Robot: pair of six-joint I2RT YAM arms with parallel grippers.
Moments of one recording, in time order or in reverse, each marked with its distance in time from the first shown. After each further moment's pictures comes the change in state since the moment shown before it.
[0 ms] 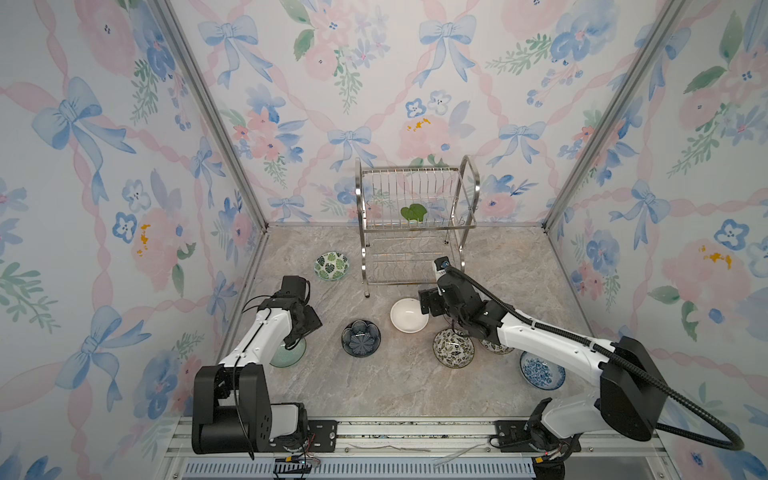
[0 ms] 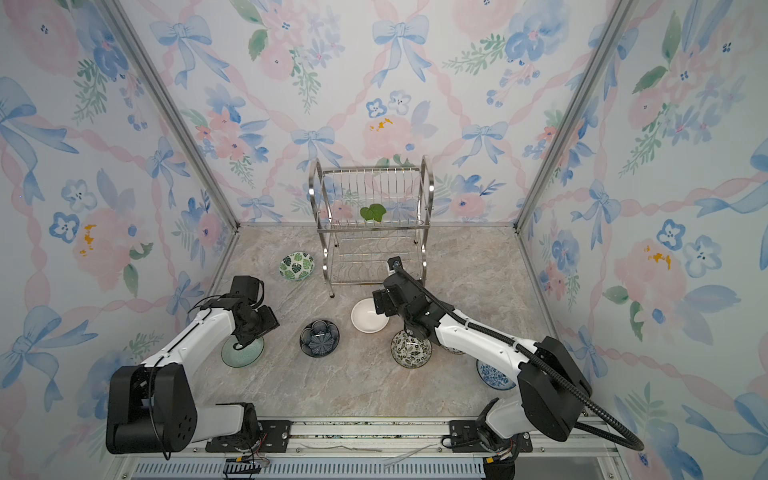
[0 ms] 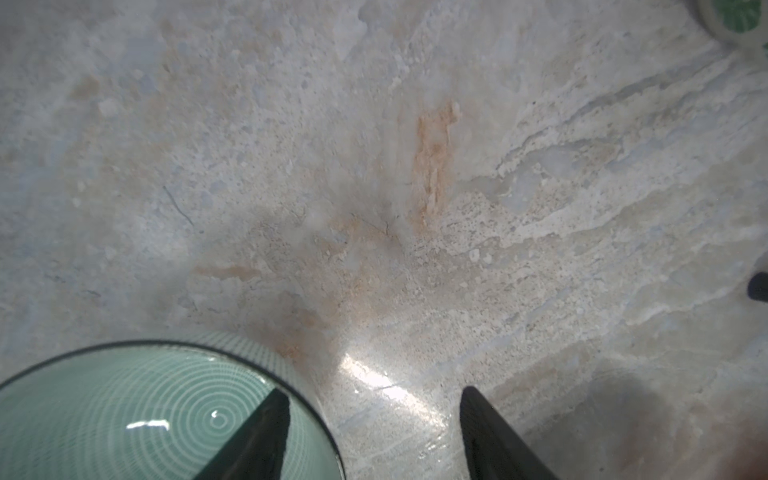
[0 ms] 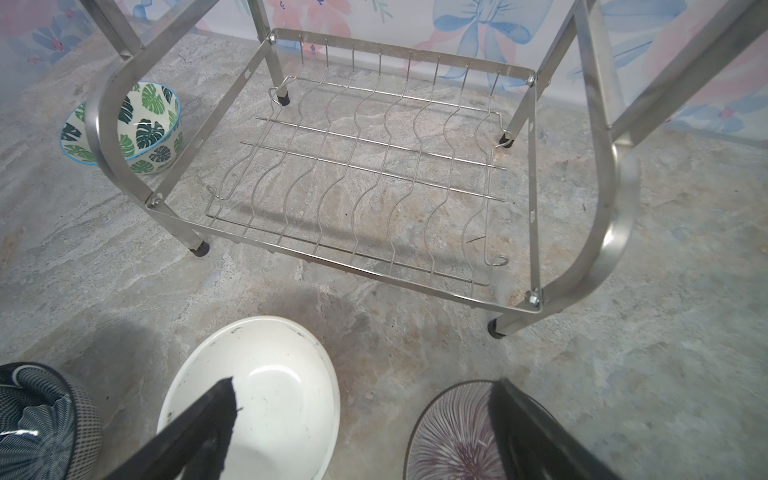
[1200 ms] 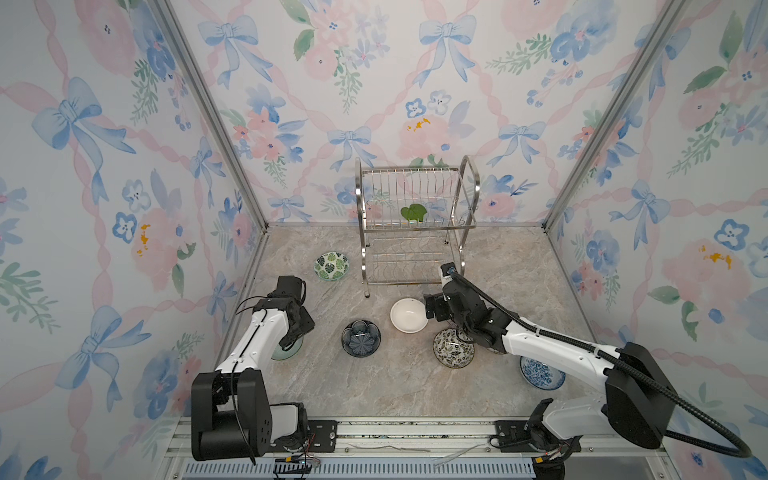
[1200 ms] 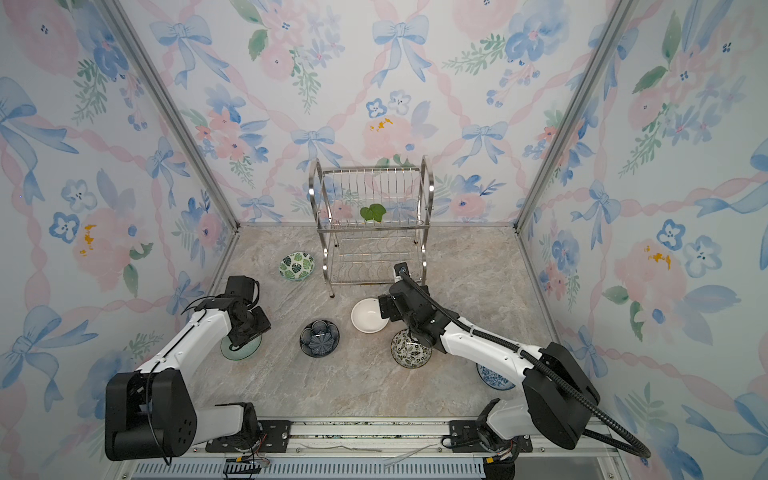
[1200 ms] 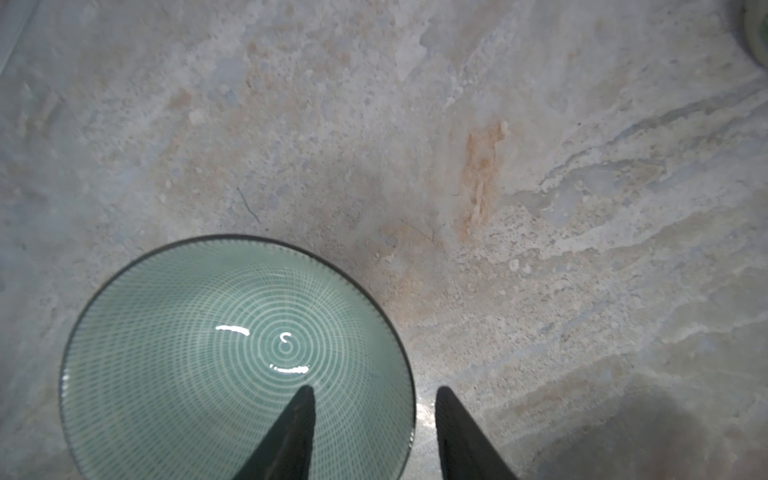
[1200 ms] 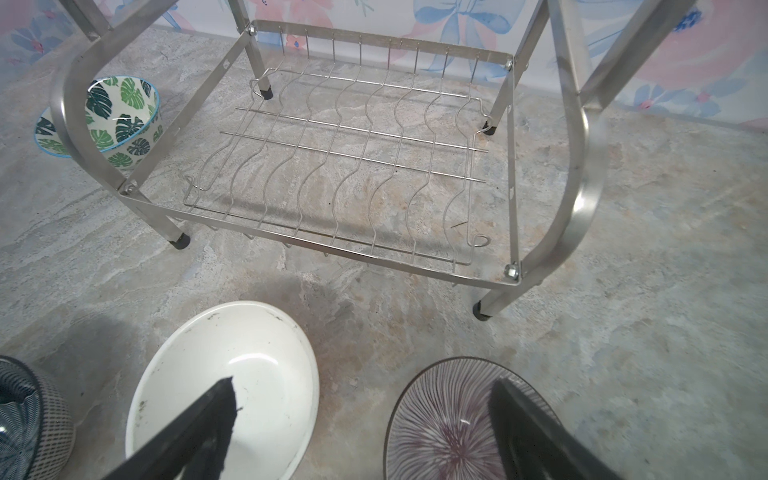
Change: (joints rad) left arm 0.047 -0.023 0.014 -0.061 -0.073 -0.005; right arm -0.015 -0.049 -0.095 0.063 0.023 0.011
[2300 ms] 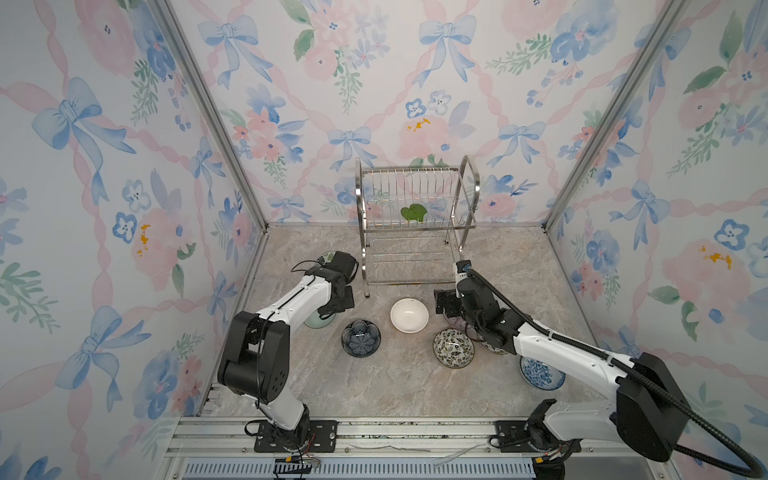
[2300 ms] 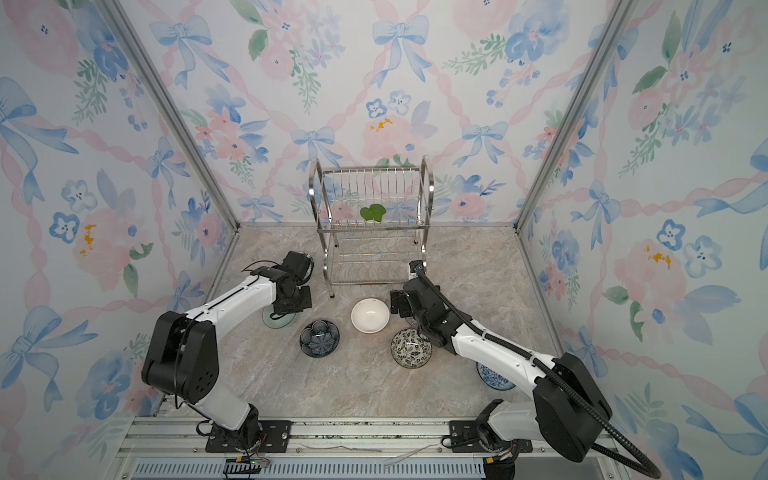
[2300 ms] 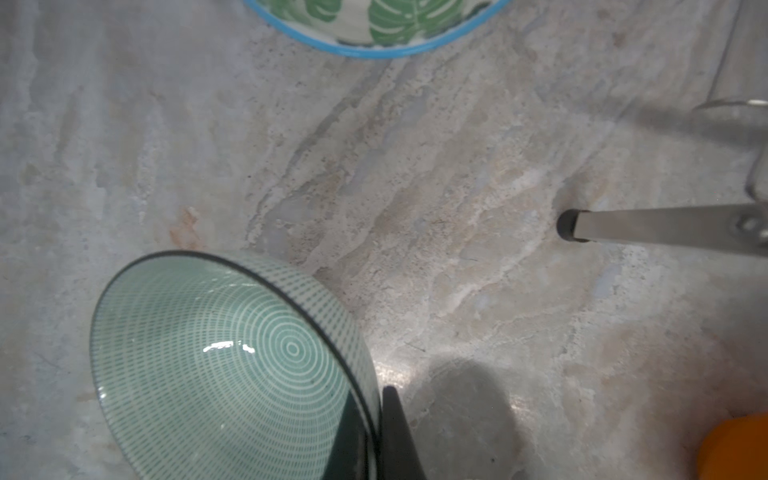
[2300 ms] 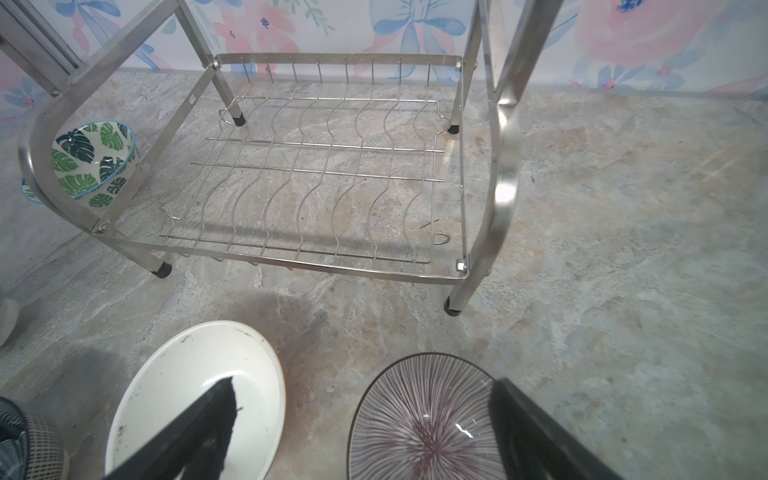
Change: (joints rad) left arm -0.399 0.348 0.345 0.005 -0.066 0.101; right arm -0.086 -0.090 -0.055 0.015 -0.031 0.050
